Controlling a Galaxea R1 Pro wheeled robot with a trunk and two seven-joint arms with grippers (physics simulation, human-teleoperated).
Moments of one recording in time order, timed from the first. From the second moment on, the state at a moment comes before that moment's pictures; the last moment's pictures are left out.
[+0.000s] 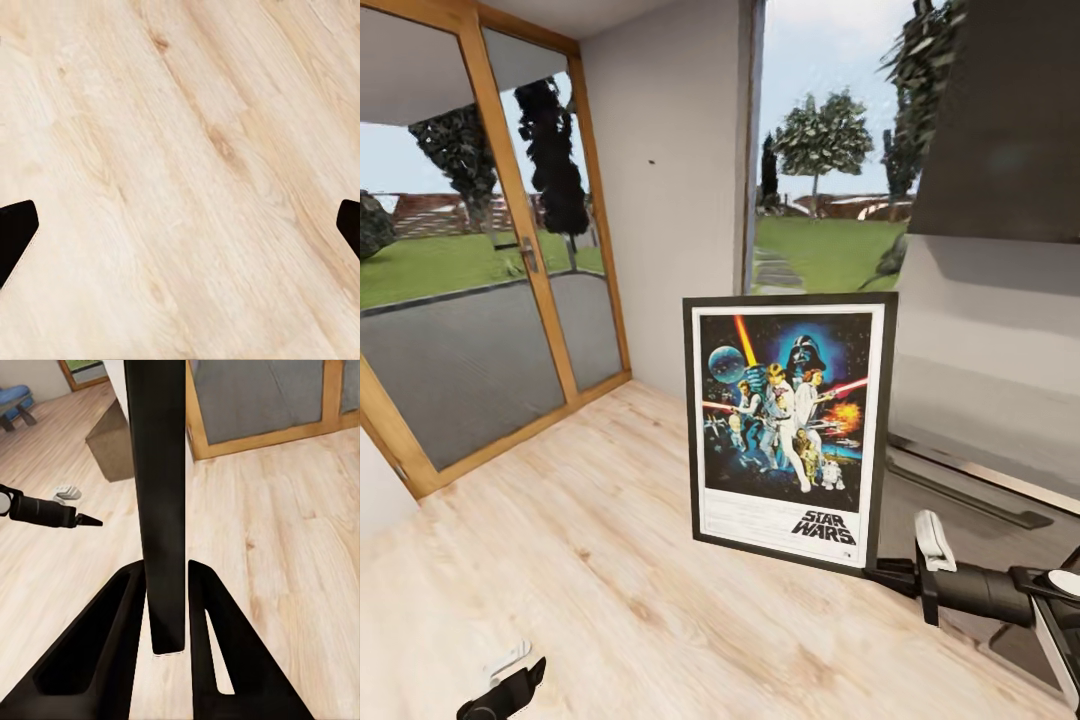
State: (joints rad) left arm -0.39 0.17 0.39 -0.24 0.17 -0.17 -0.17; right arm -0.30 -0.32 -0.29 -1.27 0.00 0.25 1.50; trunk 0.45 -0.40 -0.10
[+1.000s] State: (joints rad) left arm -0.39 0.17 0.39 -0.24 0.17 -0.17 -0.17; right arm -0.30 -0.32 -0.28 -1.27 0.00 0.25 1.50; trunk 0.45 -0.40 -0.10
